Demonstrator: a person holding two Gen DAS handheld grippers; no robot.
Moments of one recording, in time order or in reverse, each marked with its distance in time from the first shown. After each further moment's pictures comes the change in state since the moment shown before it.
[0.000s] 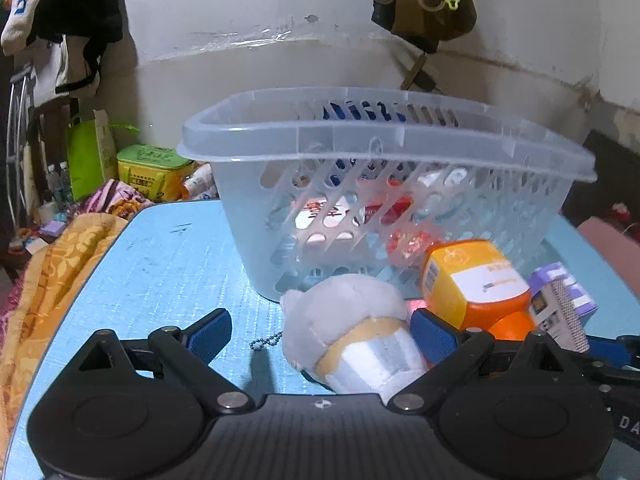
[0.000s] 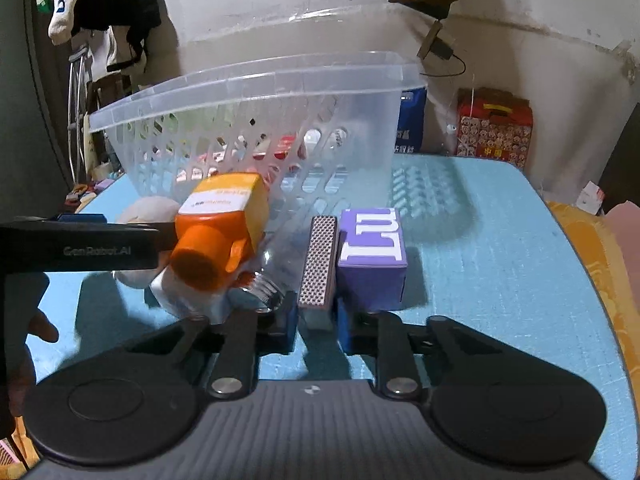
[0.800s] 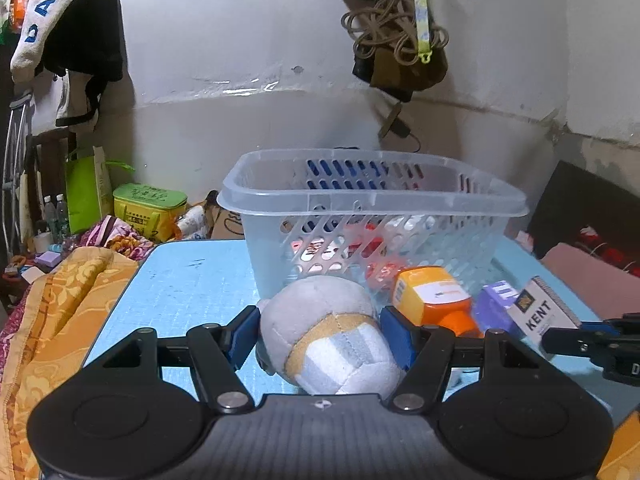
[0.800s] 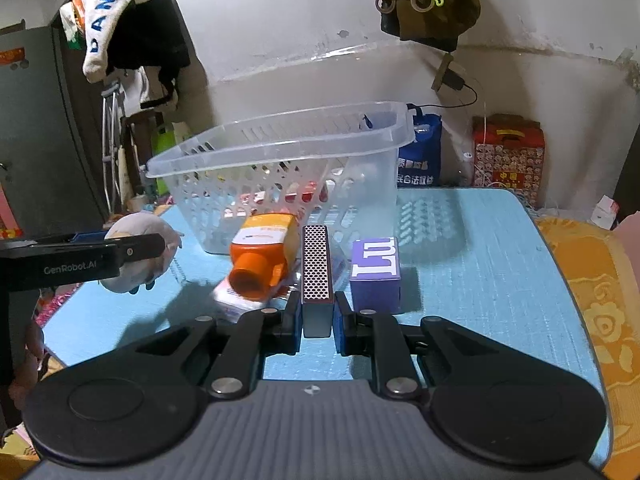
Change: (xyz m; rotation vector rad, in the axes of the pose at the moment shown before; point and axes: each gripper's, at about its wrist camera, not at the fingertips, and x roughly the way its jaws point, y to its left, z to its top) left arm -0.074 0.018 -0.010 0.000 -0.140 -0.075; right arm -0.056 -0.006 -0.002 0.022 -0.101 0.105
